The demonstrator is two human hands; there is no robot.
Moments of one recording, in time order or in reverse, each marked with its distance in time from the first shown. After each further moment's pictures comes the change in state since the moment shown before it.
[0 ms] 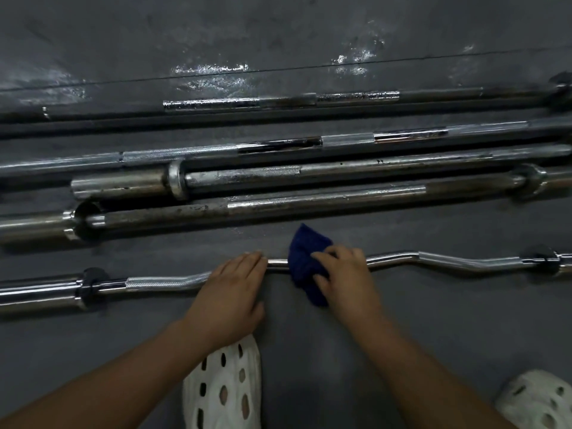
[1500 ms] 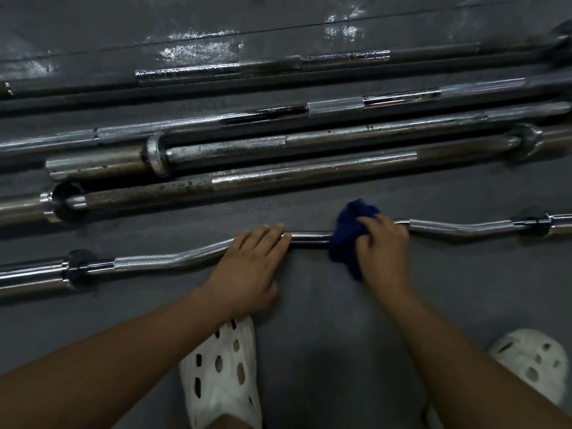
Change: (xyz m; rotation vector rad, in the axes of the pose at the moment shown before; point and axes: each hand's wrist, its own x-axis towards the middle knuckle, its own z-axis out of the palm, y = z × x) left_hand 0.023 0.028 0.011 0.077 -0.094 0.165; right_hand -0.014 0.064 -0.007 0.104 0.285 0.269
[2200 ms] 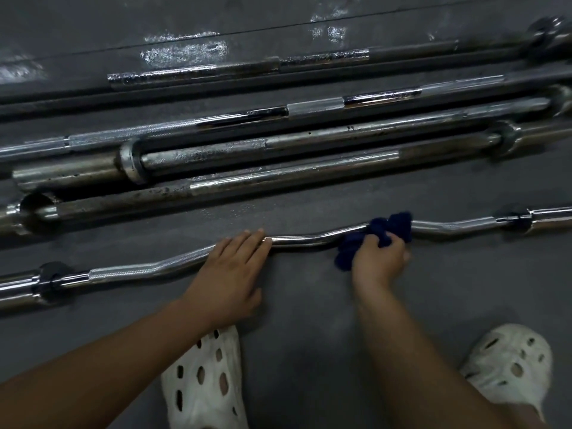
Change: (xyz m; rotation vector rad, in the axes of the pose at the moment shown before) left_hand -0.001 0.002 0.001 -0.010 0.015 -0.017; right_hand 0.003 -0.013 0.010 0.653 0.279 0.819
